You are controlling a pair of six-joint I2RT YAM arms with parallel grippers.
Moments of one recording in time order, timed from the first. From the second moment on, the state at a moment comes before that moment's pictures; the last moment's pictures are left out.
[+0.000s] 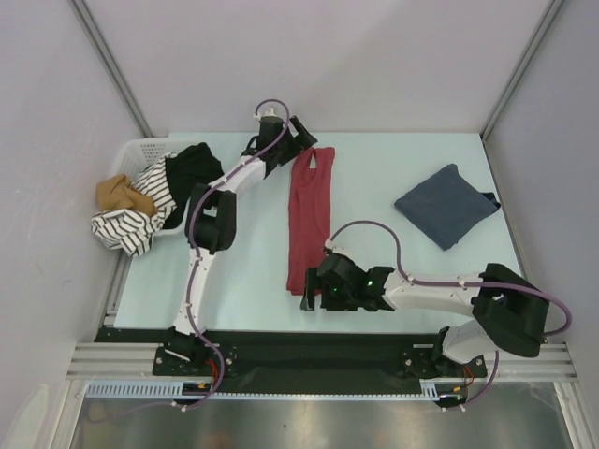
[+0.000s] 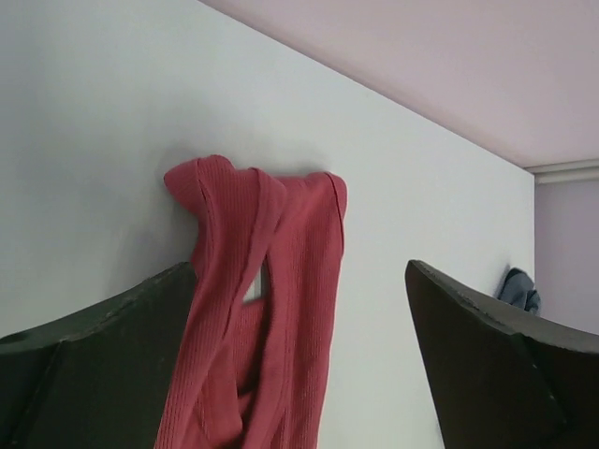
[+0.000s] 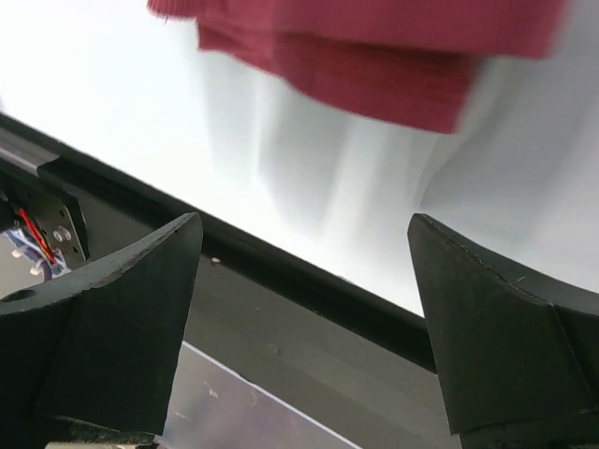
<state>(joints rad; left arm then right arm) -0.34 2.55 2.15 -0.05 0.13 -0.83 1.10 1.46 0.73 -0.20 0.05 1.01</state>
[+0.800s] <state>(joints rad) -0.45 1.42 1.07 -0.28 0.04 -0.58 0.66 1.38 0.71 -0.20 -0.23 0.70</state>
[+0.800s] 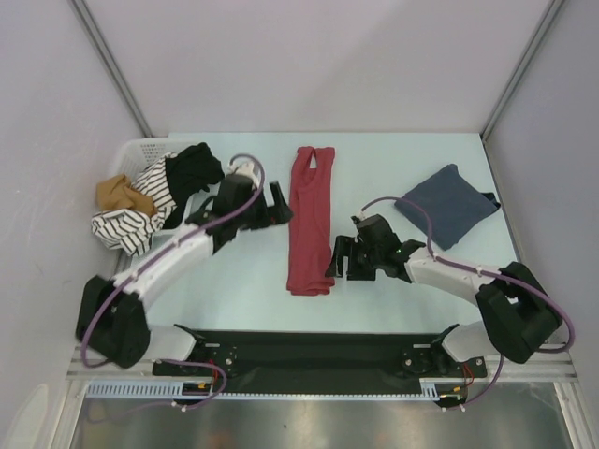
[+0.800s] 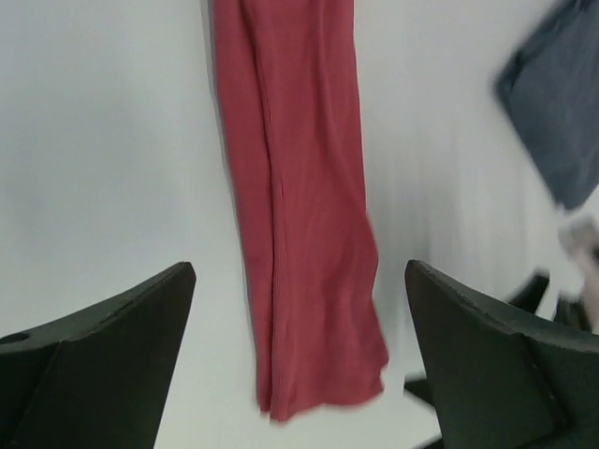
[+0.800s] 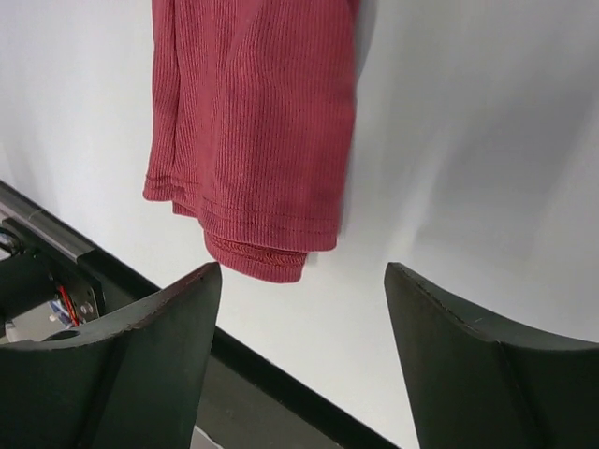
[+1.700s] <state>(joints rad) -0.65 0.97 0.40 -0.25 0.09 -0.70 0.79 1.44 0.57 -0.05 -0.20 0.77</state>
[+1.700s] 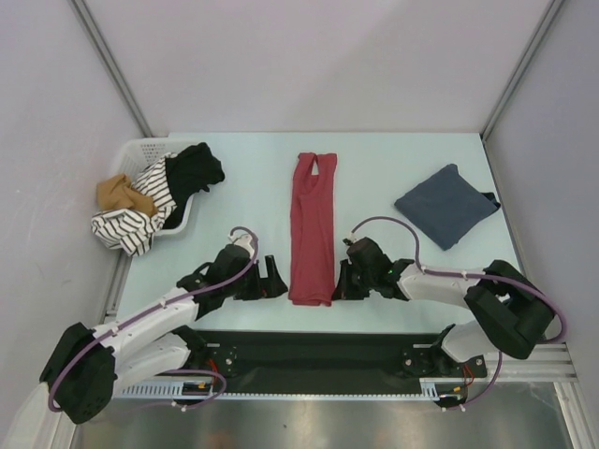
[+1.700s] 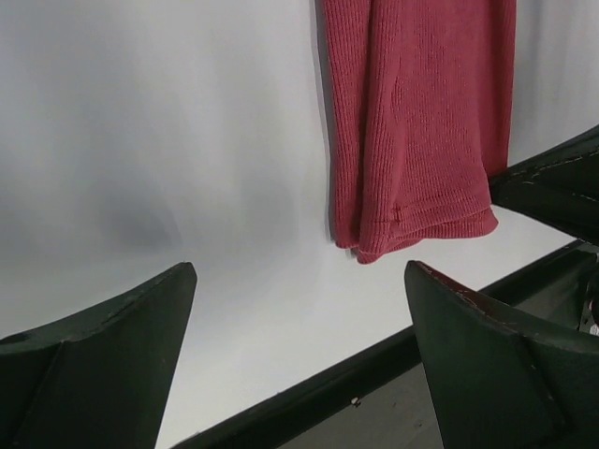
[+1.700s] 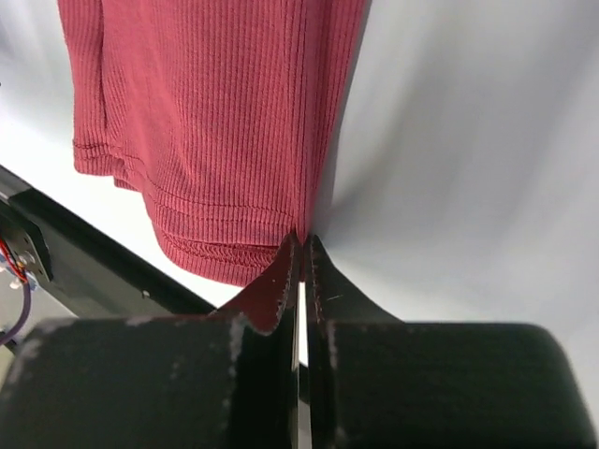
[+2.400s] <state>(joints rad) -0.77 1.18 0.39 0.01 0.10 -0.87 0.81 1.37 0.54 -0.05 -0.21 0.81</state>
